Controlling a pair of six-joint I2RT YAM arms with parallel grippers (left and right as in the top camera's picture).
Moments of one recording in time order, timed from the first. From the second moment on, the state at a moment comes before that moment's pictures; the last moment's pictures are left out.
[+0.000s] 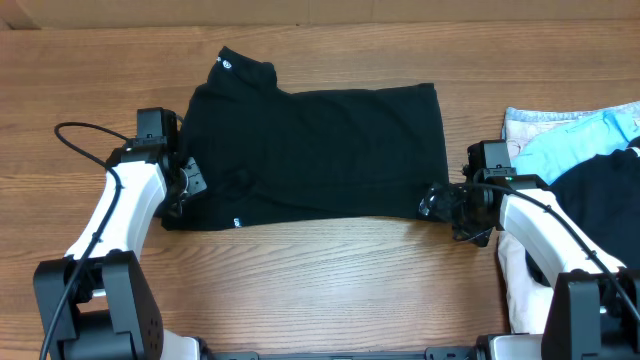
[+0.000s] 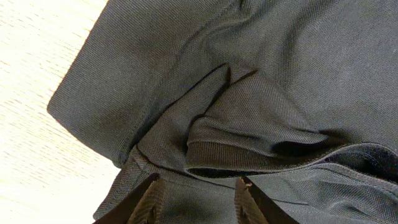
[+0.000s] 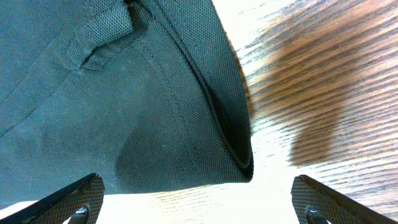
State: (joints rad) left arm 0.10 1.66 1.07 -0.75 -0.11 -0.36; right arm 0.05 1.55 0.83 -0.69 -0.22 0.54
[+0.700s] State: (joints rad) left arm 0.10 1.69 1.01 -0.67 -0.11 -0.36; right arm 0.05 1.55 0.83 -0.69 -0.22 0.54
